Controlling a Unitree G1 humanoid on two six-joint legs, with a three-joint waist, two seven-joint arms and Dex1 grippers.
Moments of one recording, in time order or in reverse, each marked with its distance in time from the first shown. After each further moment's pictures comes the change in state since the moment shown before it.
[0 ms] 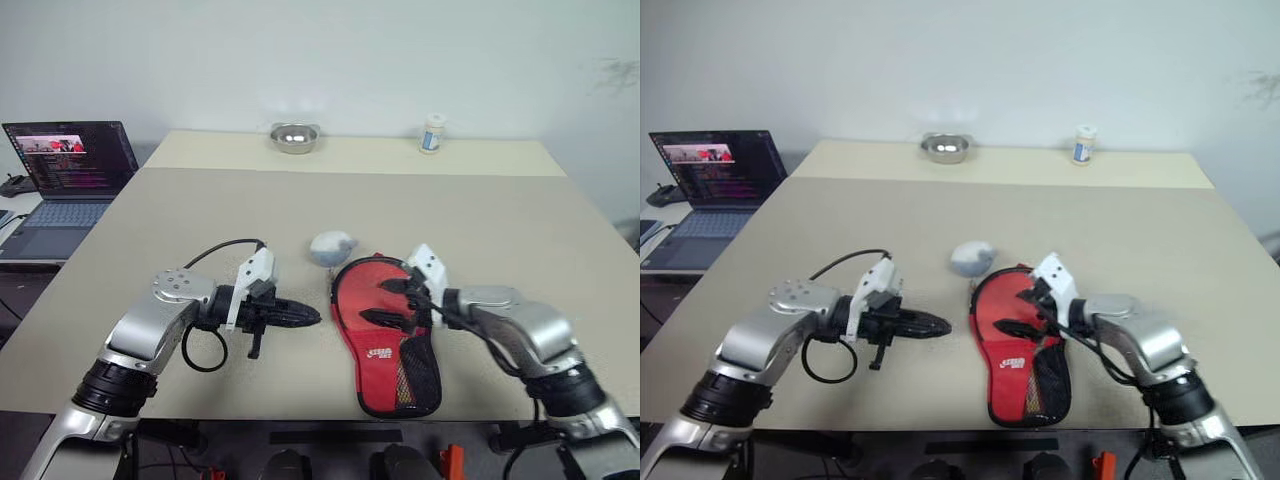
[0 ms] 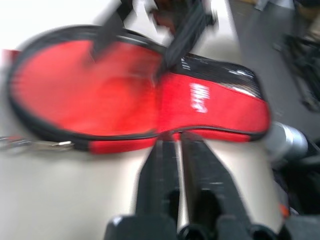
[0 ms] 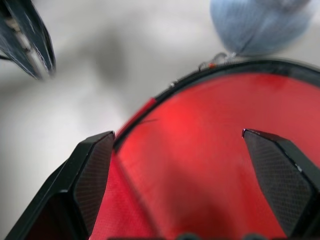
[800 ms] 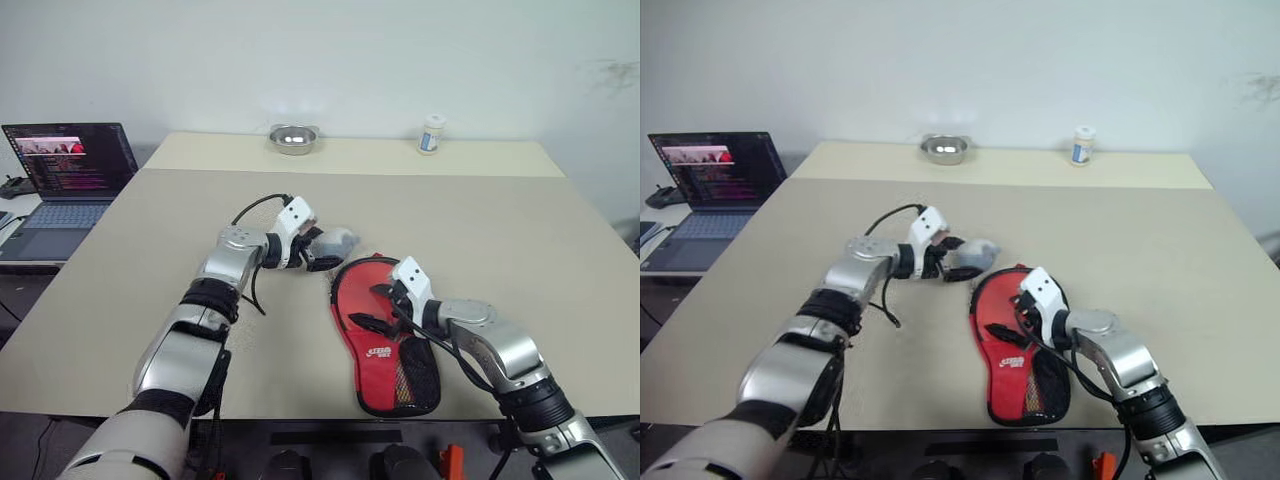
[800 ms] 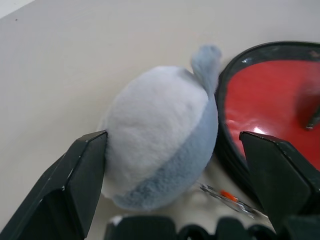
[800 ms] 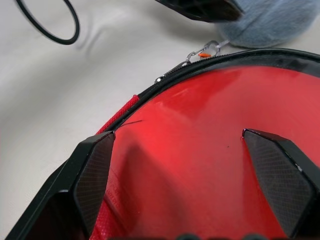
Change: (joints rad) left arm -0.589 -0.374 -0.074 1.078 0.415 -0.466 0.284; right arm 0.079 0.100 -0.006 -0.016 -0.110 -0.071 -0.074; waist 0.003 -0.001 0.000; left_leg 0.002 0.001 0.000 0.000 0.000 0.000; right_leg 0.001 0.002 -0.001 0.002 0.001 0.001
